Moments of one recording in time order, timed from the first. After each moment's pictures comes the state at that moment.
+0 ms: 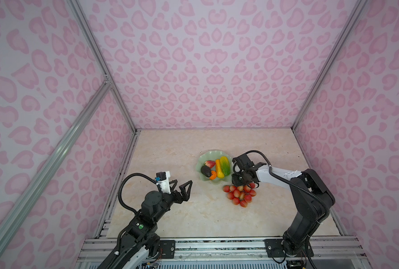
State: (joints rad) left arm -0.53 0.44 0.27 -0.03 0.03 -0.56; right arm 0.53 1.77 1.01 -0.42 -0.05 0.27
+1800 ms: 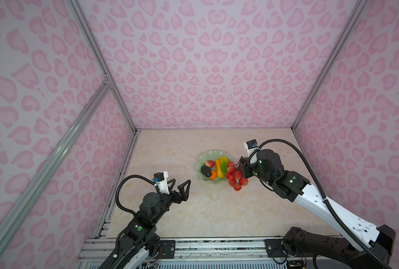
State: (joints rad) left arm -0.53 0.40 0.26 -0.04 -0.01 -0.55; right arm 0.70 1.14 1.05 -0.44 0.20 0.22
